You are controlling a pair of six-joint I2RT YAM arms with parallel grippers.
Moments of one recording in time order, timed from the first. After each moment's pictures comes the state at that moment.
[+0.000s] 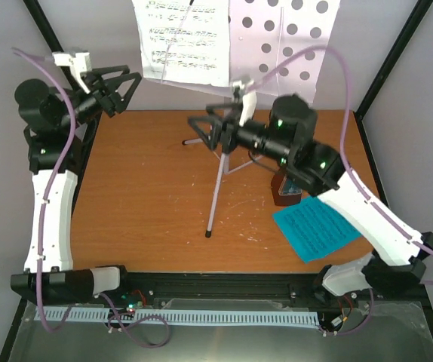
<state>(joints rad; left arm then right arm) 0.10 1.23 1.52 -0.03 0.92 -0.53 0.89 1.34 1.64 -0.34 -0.21 0.36</state>
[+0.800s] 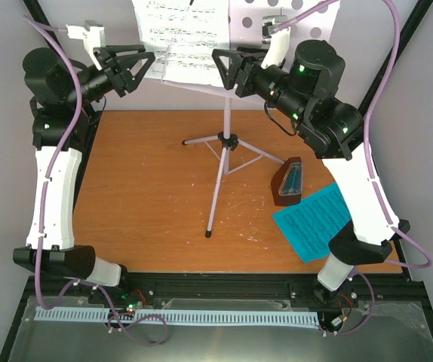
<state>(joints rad) -0.04 1.43 1.89 -0.20 0.91 -0.44 0.75 1.69 2.47 -0.71 -0.03 0.36</state>
